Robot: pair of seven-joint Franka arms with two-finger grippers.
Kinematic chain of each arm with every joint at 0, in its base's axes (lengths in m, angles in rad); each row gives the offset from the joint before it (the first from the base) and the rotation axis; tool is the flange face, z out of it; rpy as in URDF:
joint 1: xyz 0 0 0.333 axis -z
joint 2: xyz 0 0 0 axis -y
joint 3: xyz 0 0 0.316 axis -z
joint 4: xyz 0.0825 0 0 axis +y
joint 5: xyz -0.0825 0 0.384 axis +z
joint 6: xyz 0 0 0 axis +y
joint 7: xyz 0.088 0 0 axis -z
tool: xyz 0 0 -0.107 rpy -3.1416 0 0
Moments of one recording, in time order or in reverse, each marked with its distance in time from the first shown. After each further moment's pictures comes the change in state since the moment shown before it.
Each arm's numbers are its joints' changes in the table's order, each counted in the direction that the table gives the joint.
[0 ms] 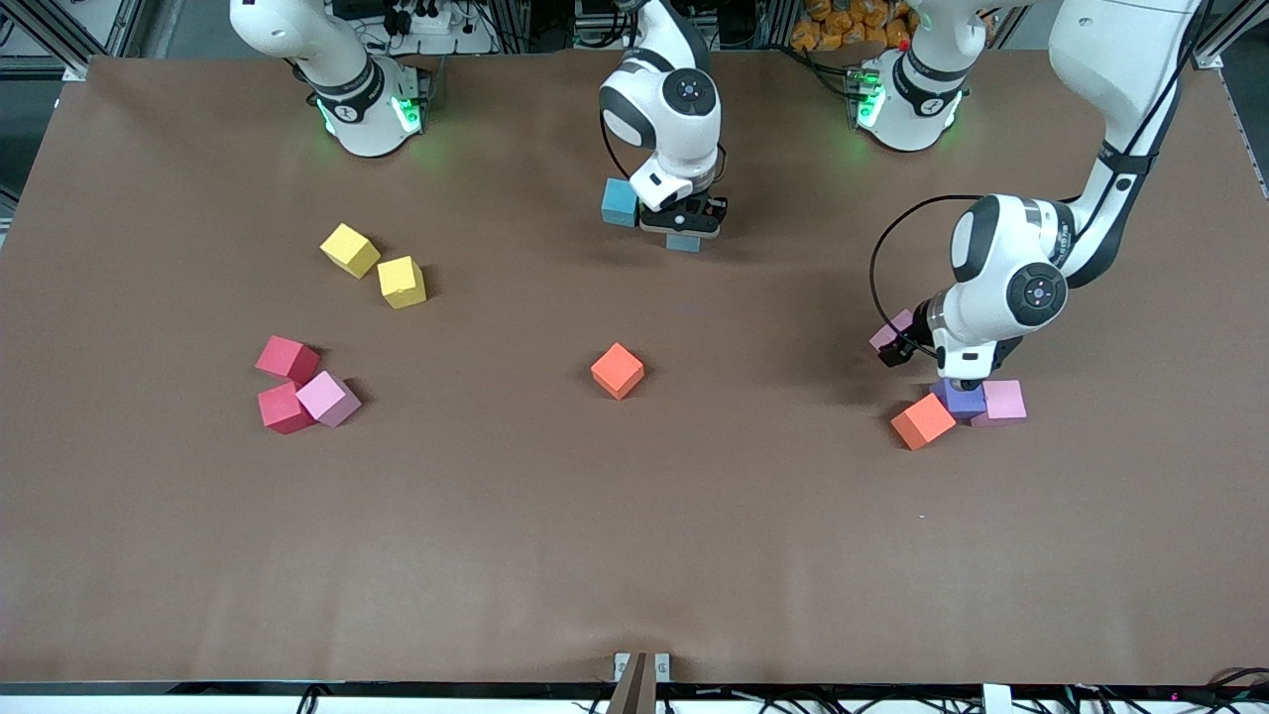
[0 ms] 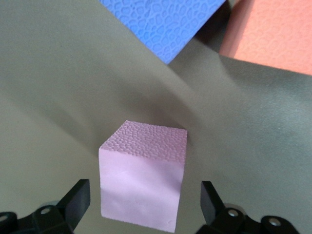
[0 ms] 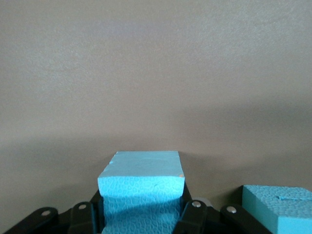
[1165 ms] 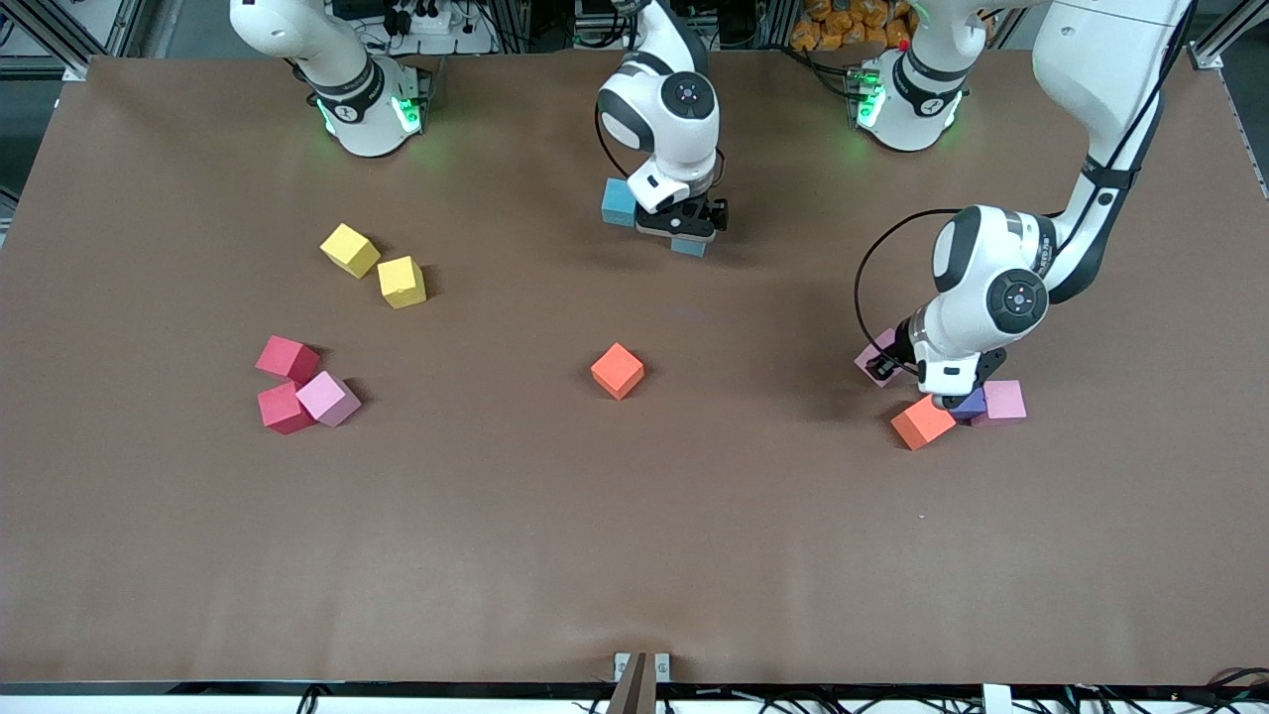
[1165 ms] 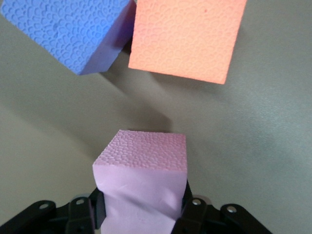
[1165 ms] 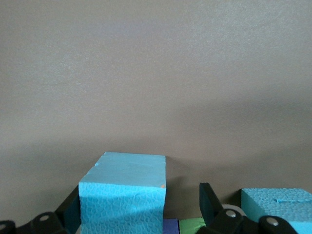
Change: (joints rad) left arm 0.062 -0.035 -0.005 -0.085 0.000 -0.042 -0.001; right arm 0.004 -0.001 0.009 0.000 -0.001 0.000 0.037
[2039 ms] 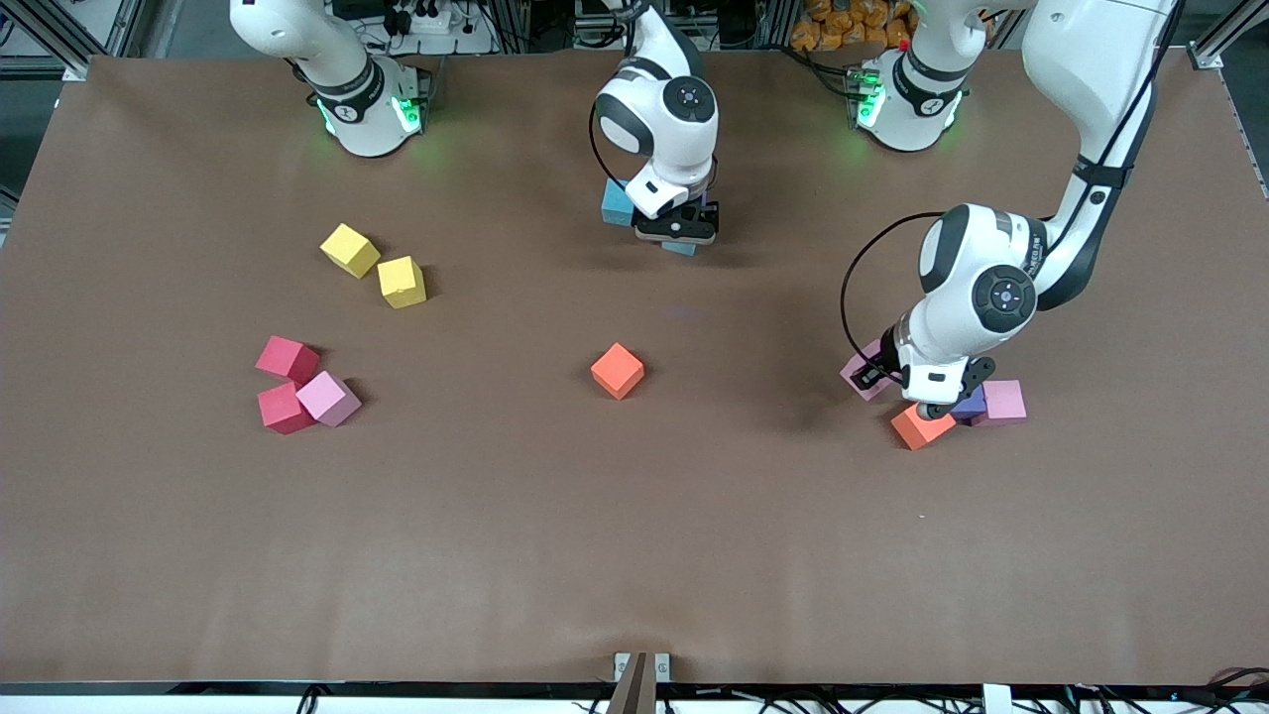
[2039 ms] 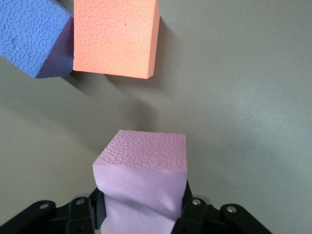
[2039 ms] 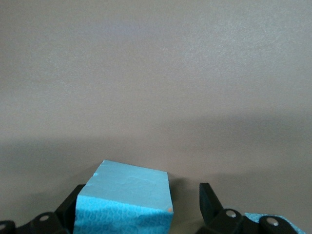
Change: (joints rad) left arm 0.051 0.001 0.004 -0.079 0.000 0.023 0.000; right arm 0.000 -0.011 0.001 0.015 -0.064 0.004 -0.071
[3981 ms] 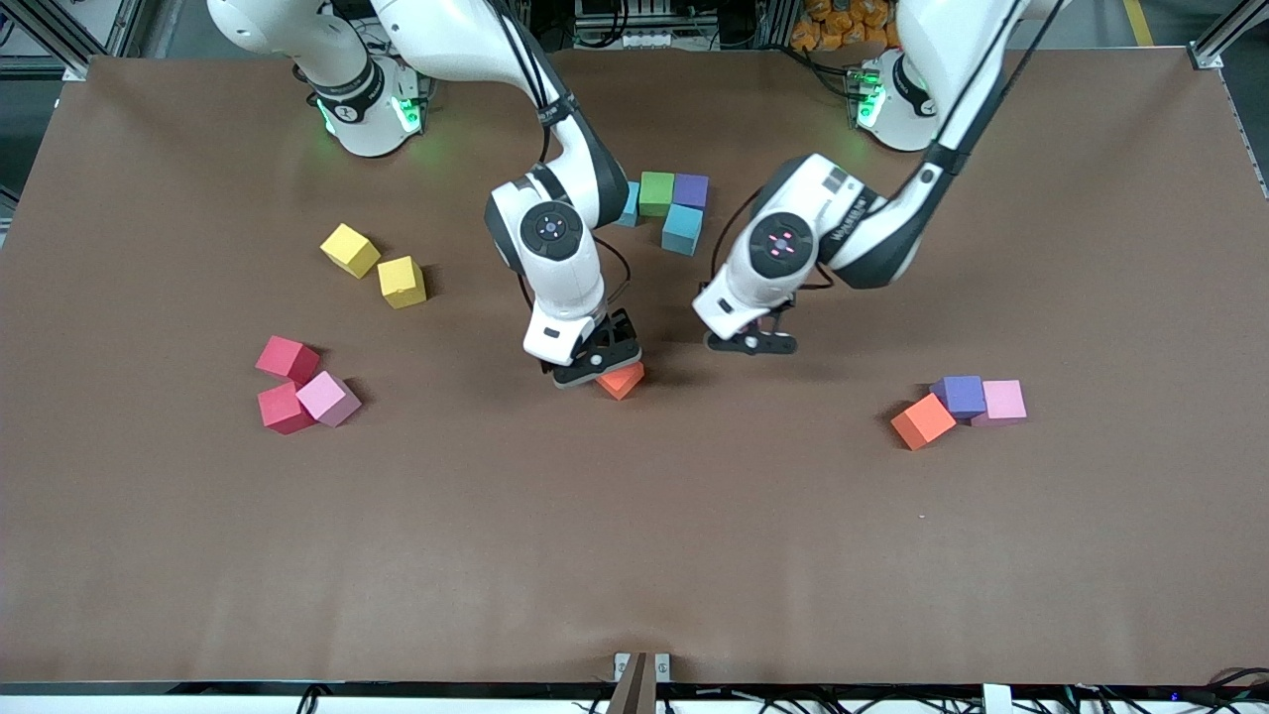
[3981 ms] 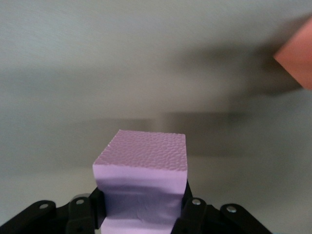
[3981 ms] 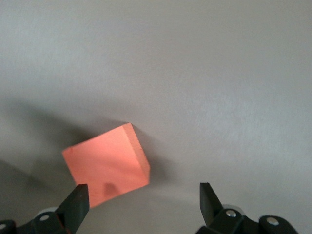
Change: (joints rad) left arm 0.344 -0.071 0.090 -0.185 0.006 0.229 0.329; right arm 0.422 0.036 0.034 -0.064 -0.011 -0.013 -1.033
